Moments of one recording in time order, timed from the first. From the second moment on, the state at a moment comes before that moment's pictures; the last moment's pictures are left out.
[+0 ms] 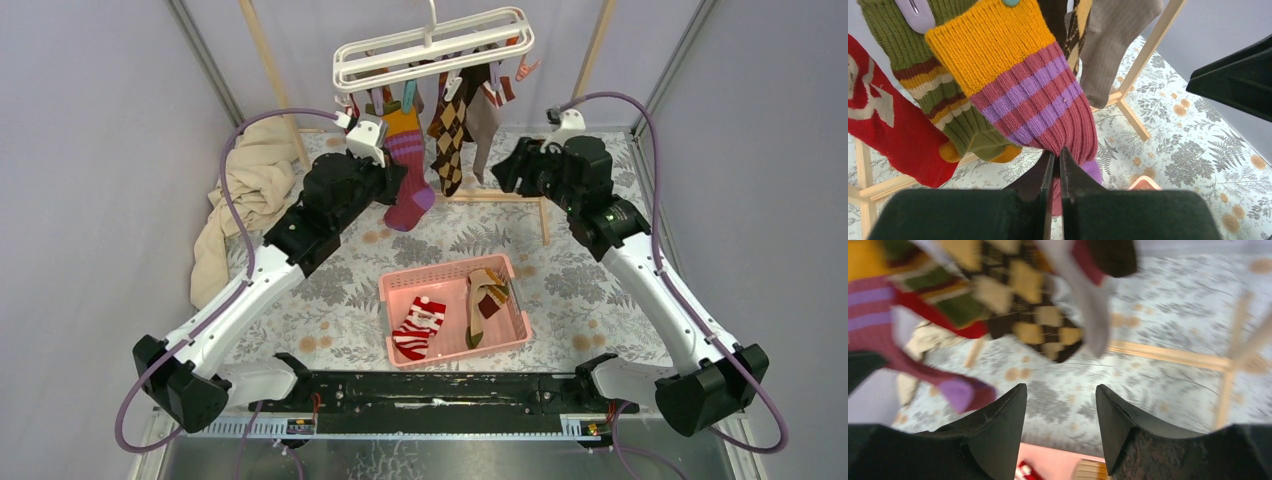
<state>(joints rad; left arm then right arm) -0.60 1.19 1.20 -0.15 -0.06 -0.17 0.44 1.21 1.25 -0.30 -0.09 0.39</state>
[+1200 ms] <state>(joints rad) -0.49 1.50 1.20 0.05 -0.09 -0.15 0.29 1.99 1.59 -0.34 0.05 0.37</state>
